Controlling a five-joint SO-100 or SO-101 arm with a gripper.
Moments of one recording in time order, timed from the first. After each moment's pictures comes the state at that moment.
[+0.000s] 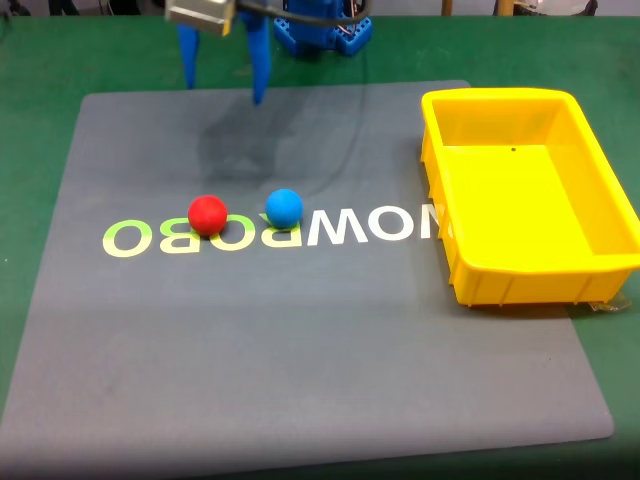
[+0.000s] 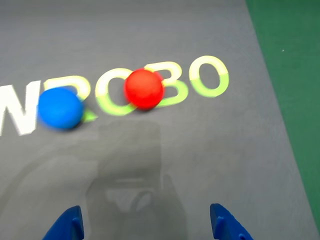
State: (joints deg) arm 26.3 114.5 114.6 48.7 -103.2
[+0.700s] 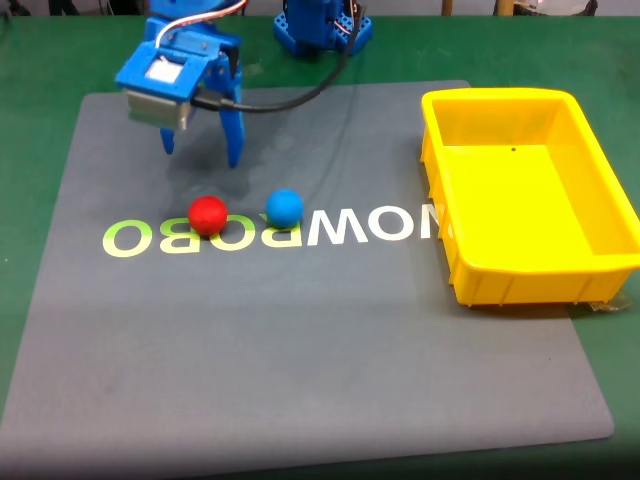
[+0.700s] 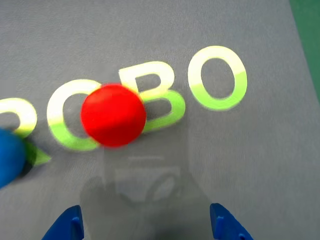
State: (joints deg) arm 27.6 86.7 98.6 44.1 -100.5
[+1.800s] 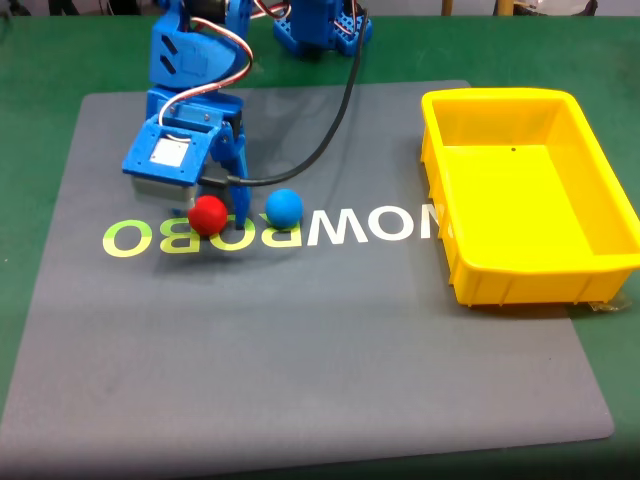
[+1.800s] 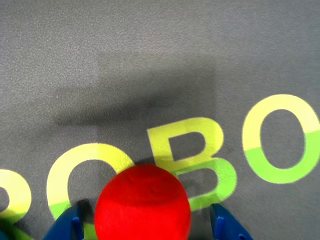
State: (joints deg) arm 23.1 64.3 79.6 43.9 -98.0
